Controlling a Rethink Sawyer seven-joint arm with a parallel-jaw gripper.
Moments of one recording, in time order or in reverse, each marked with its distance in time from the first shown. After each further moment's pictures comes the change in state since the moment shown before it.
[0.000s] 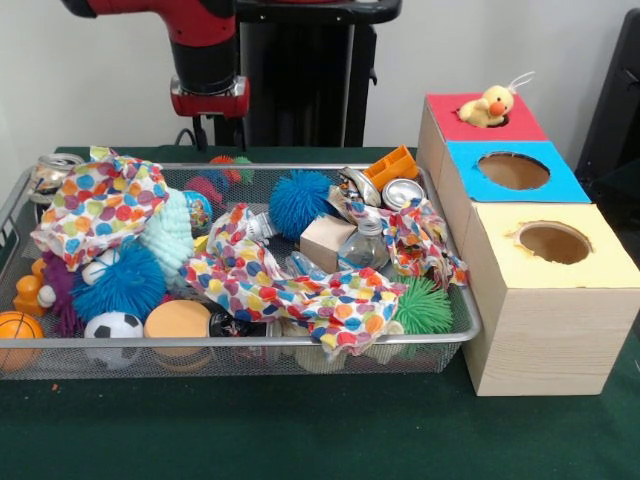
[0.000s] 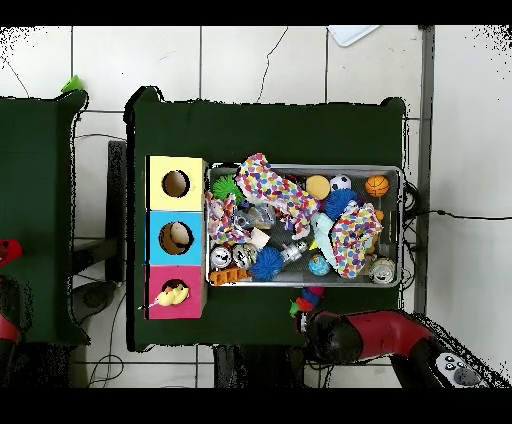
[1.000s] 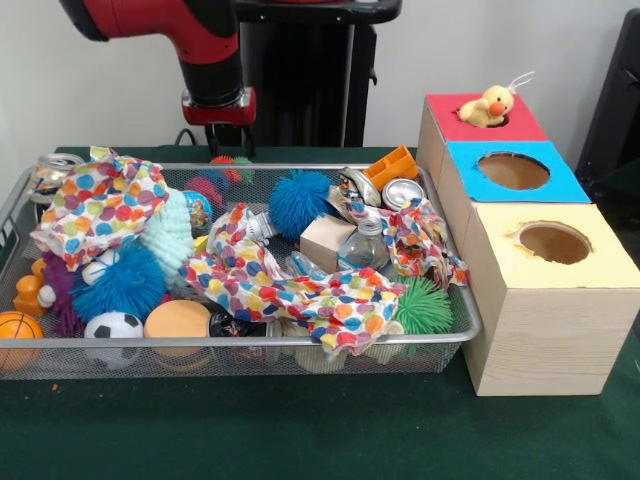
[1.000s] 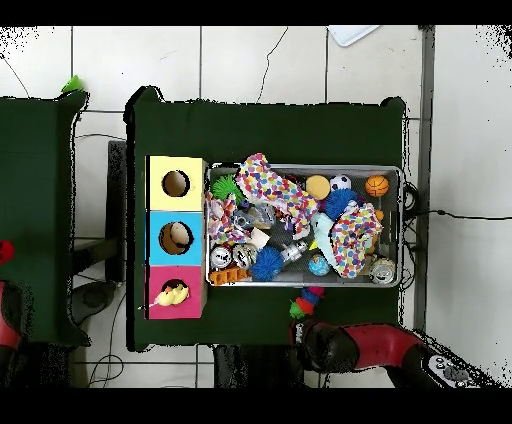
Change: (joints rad) arm -0.008 0.138 -0.088 -0.019 -0.002 -0.092 0.000
